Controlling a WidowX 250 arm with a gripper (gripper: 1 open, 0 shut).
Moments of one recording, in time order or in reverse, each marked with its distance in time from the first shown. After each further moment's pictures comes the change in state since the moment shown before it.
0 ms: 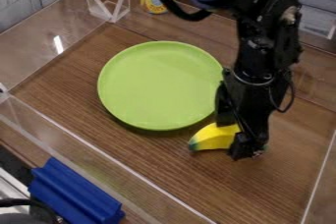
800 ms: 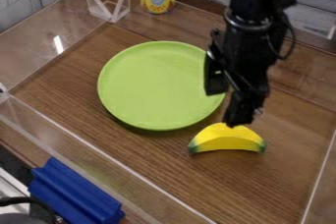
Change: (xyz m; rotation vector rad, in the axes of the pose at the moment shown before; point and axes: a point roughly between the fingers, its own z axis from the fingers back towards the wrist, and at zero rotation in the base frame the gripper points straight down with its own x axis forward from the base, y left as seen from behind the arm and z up) arm -0.011 0.008 0.051 -0.038 0.041 0.089
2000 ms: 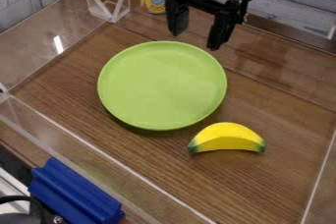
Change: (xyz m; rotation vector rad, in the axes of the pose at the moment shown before) arm -0.013 0.084 0.044 -0.019 0.028 0.661
